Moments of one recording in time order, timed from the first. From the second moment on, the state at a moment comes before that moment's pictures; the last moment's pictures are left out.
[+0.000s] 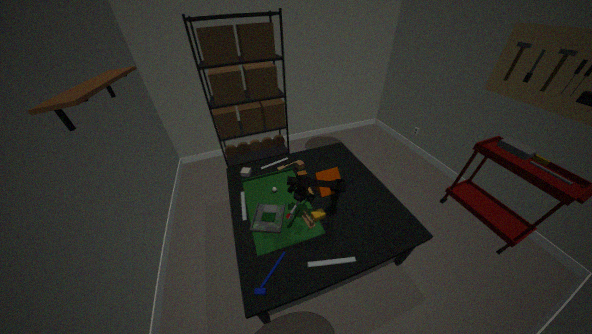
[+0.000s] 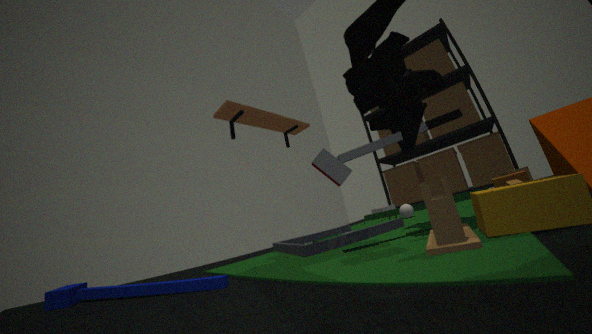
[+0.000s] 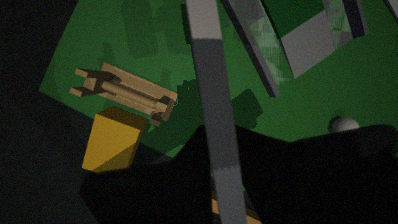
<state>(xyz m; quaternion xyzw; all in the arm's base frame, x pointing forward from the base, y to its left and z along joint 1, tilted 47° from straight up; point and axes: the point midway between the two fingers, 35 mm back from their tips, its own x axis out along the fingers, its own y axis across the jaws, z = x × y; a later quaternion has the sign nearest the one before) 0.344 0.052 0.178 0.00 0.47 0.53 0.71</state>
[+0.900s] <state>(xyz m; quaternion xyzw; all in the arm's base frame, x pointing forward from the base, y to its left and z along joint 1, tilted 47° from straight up) 0.389 -0.060 0.061 0.20 0.64 0.33 0.66</state>
